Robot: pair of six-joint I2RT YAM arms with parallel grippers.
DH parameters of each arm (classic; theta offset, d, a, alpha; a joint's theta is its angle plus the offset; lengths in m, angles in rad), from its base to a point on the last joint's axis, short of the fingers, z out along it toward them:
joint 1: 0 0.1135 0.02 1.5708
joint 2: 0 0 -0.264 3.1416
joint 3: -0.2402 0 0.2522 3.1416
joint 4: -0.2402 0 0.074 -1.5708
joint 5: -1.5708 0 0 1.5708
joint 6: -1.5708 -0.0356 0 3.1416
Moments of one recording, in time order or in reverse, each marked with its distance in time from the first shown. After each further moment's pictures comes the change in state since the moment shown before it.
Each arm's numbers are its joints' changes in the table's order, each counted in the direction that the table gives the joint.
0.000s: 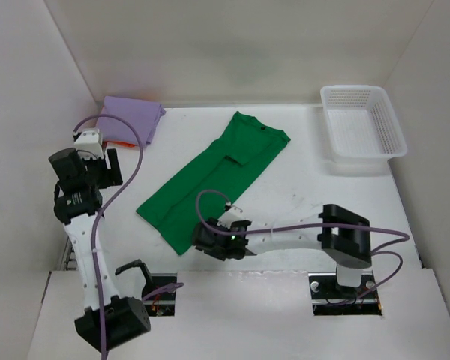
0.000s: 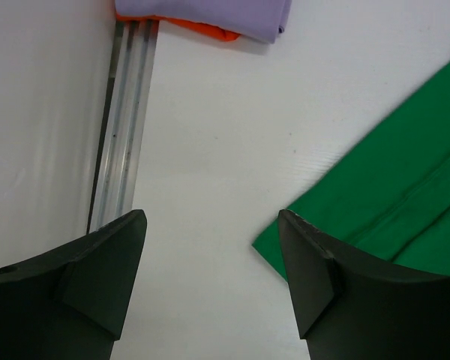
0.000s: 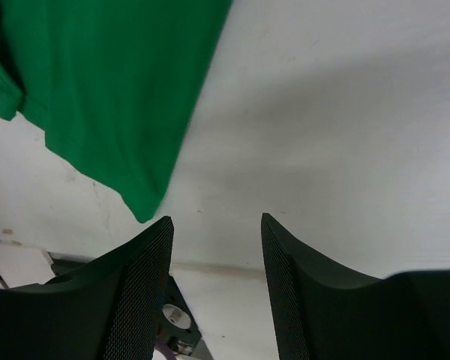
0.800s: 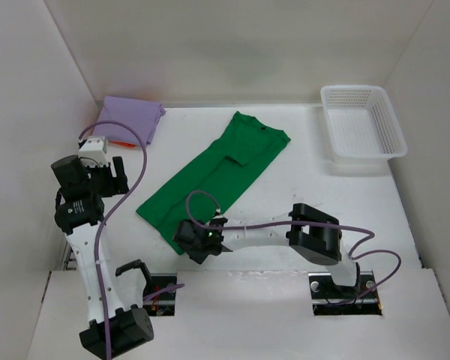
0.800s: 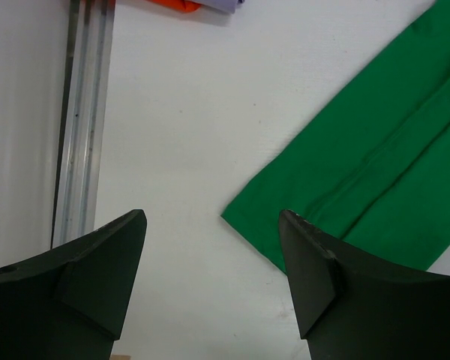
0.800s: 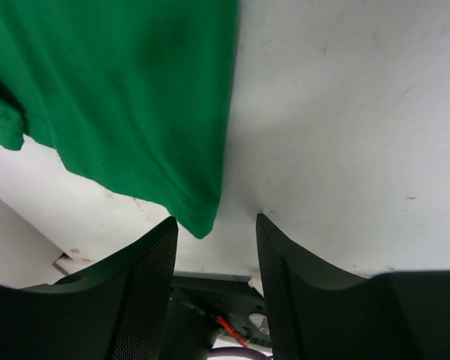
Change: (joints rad) left arm 0.006 0.093 0.001 -0.135 -0.074 0.016; right arm 0.003 -0.256 -0.257 -0.050 0.152 -0.306
